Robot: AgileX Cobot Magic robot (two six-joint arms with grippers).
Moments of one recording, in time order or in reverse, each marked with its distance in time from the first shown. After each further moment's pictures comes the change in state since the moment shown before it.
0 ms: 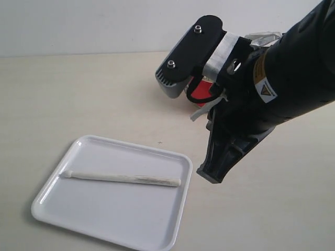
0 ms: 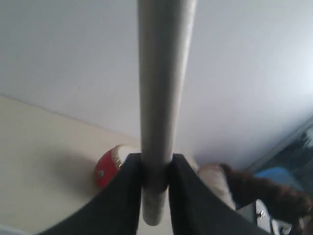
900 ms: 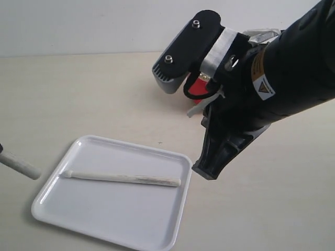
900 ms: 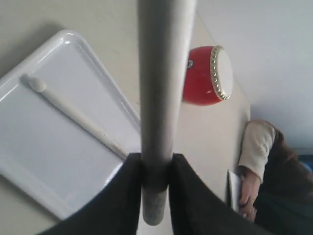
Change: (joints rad) left arm 0.000 0.059 0.270 0.106 0.160 -0.510; right arm 0.000 -0.002 0.000 0.000 -0.035 0.001
